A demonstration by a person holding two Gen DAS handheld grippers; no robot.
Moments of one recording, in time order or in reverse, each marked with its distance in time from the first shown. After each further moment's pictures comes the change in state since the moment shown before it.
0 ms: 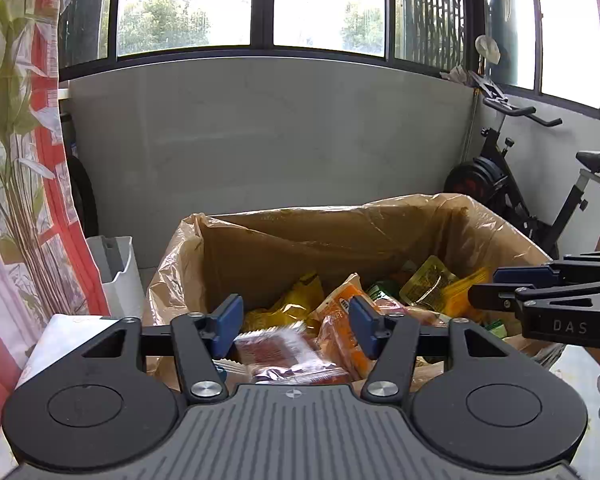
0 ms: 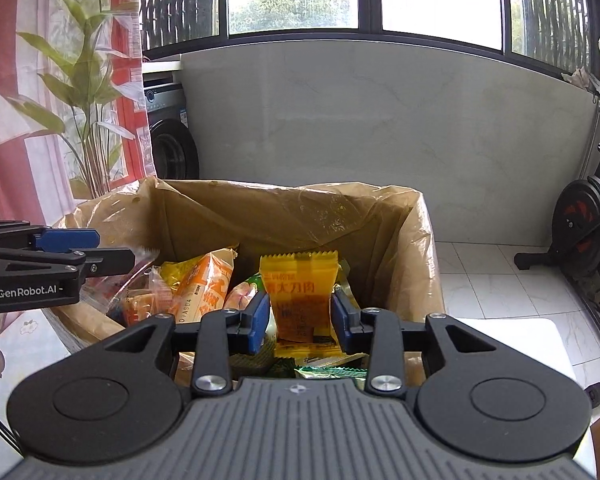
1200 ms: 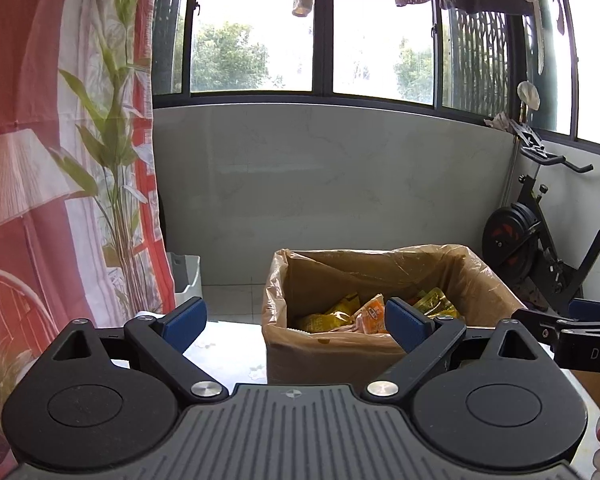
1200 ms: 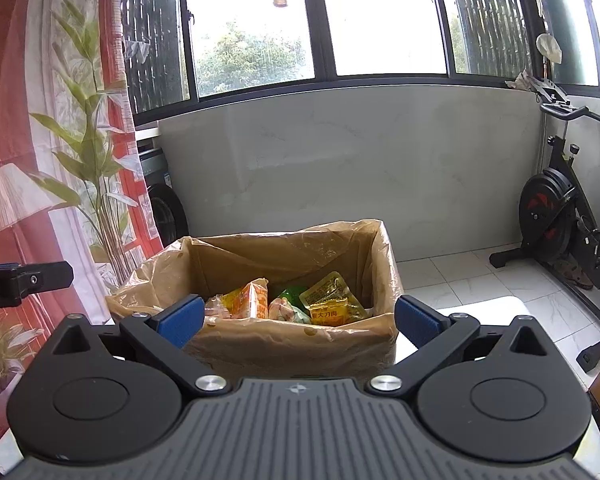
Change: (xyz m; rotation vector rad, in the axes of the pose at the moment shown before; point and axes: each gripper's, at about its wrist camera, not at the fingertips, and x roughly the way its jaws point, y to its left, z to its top) left arm -0.158 -0.009 0.001 -0.053 -0.099 0.189; right arm -0.126 0.039 -0.018 0.152 -0.145 -0.062
